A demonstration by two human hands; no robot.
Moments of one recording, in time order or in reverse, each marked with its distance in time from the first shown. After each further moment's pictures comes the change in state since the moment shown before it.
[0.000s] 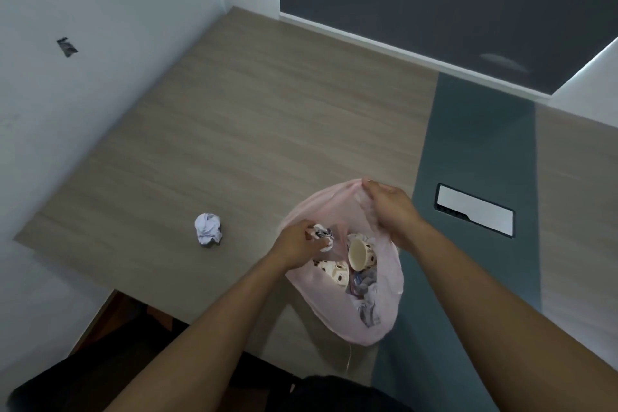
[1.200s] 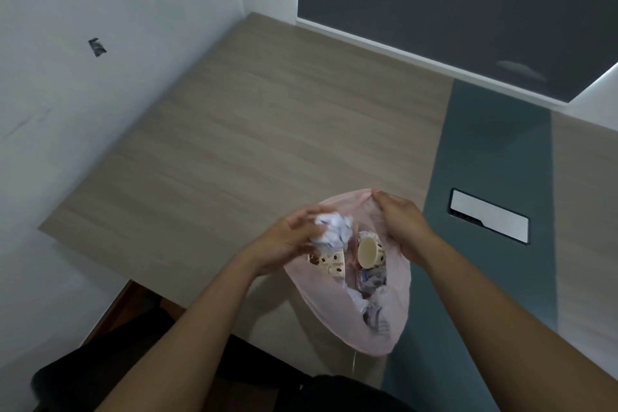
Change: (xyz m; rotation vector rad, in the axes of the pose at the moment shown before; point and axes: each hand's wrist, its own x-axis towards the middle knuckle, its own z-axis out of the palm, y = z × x) left_hand -0.048 -0.012 -0.058 -0.855 -0.301 0.128; right_hand -0.025 0.009 0.014 0.015 -0.024 -0.050
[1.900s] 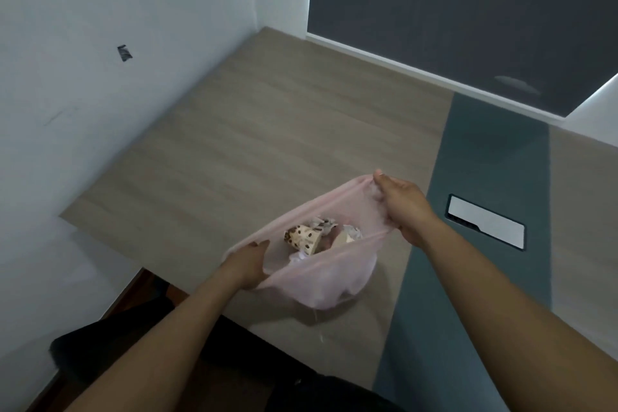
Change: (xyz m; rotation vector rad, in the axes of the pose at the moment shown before) left_hand -0.048 -0.069 -0.063 1.368 0.239 -0.338; right_hand -0.022 -0.025 -0.007 -0.006 0.014 -0.109
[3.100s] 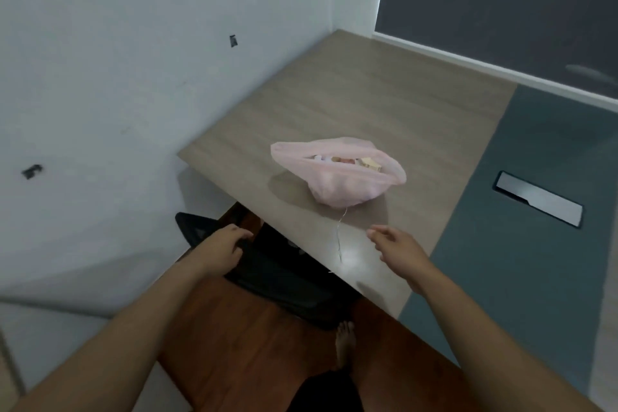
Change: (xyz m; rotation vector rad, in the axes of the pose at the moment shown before) left_hand -0.269 -0.101 0.082 -0.086 0.282 -0.084; right_hand -0.207 0.171 0.032 -0.229 -0.341 -0.030
